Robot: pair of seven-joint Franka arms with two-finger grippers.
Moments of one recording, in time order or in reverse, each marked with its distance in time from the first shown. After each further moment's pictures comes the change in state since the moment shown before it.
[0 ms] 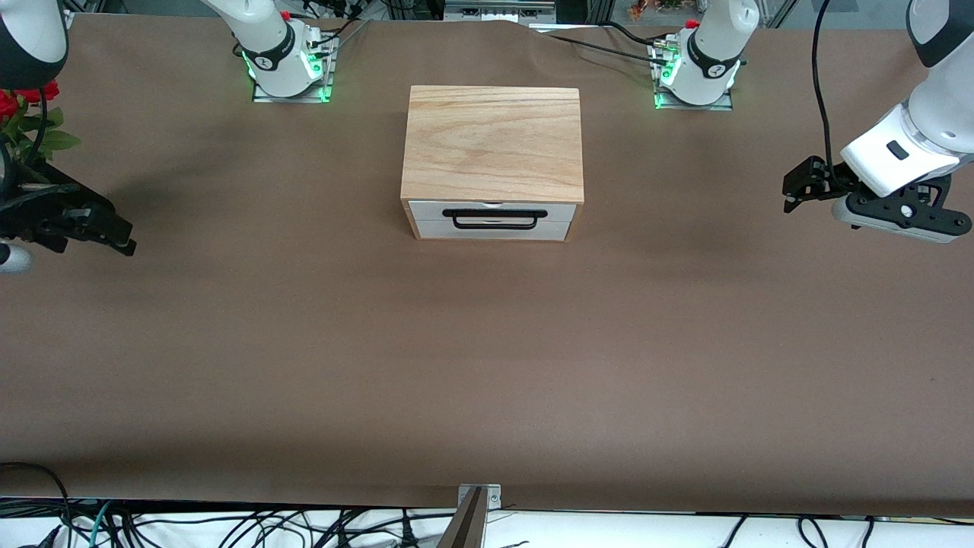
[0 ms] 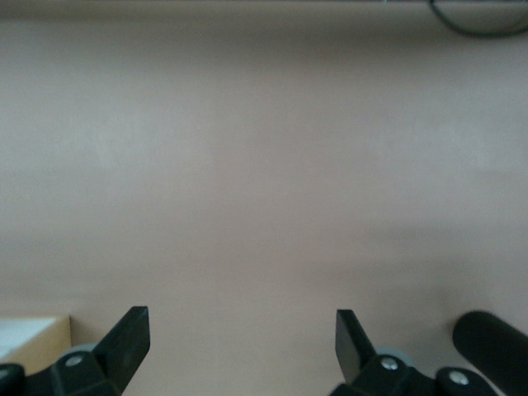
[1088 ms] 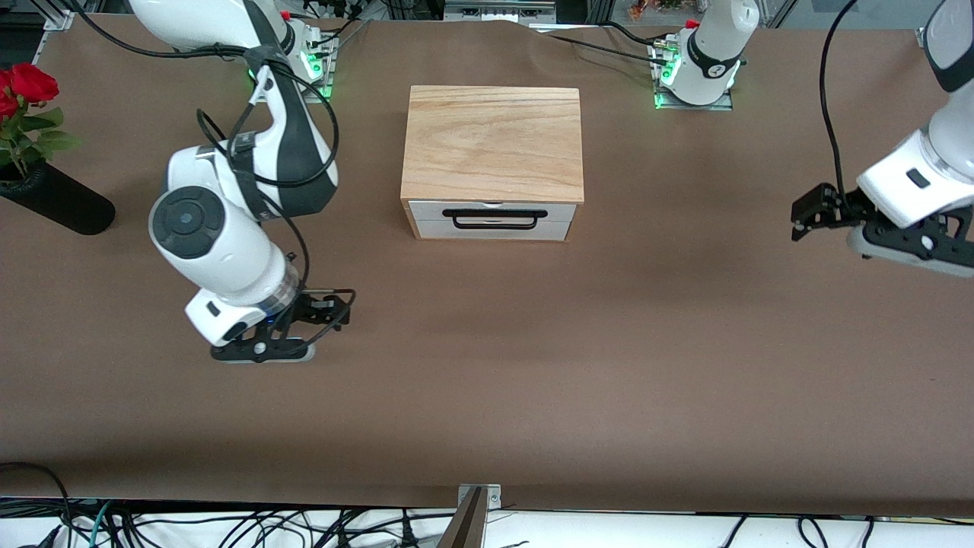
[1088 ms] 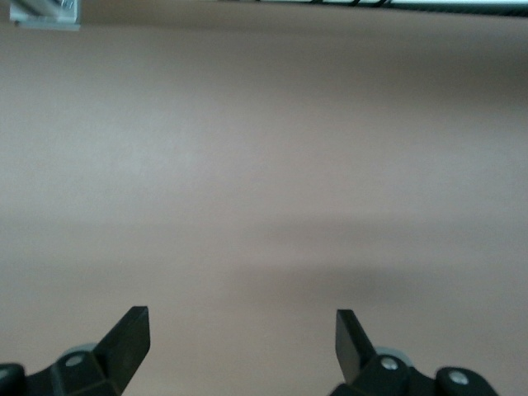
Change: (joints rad) left arm 0.050 0.085 -0.057 0.132 0.000 -0.006 0.007; right arm 0.434 0.439 -0.221 0.253 0.151 0.221 0.208
